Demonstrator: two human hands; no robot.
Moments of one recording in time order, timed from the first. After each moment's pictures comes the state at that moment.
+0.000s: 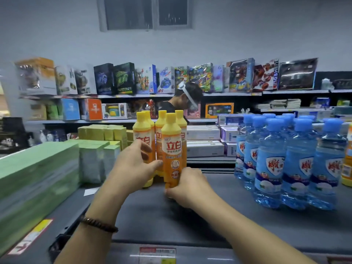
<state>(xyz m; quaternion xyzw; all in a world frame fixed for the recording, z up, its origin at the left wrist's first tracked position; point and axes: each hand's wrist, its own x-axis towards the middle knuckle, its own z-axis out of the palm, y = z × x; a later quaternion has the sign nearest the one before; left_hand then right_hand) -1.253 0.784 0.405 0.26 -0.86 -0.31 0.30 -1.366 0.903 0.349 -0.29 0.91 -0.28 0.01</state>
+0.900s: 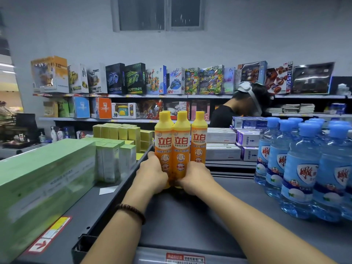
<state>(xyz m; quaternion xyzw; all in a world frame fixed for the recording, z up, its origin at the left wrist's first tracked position) -1.288 0.732 0.365 0.33 -0.86 -0.31 0.23 -1.396 0.829 0.341 -0.31 0.90 -0.30 0.01</state>
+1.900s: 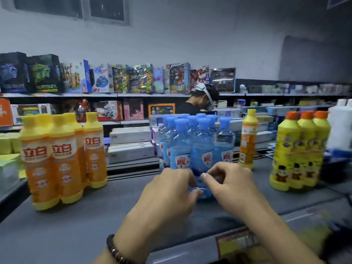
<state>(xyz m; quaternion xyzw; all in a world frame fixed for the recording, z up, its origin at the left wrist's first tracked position) -1.348 1.006 0.380 -0.02 -0.97 -0.17 0.16 -1.411 1.178 0.366 -0.15 0.90 -0.37 -0.19</state>
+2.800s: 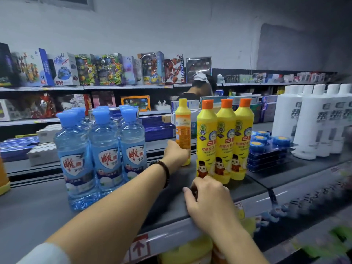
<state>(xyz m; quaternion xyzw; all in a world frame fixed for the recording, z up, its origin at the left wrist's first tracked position) -1.688 1.208 0.313 0.11 -0.85 -0.50 0.11 -1.483 1.357 0.305 -0.16 0.93 -0.25 -0.21</state>
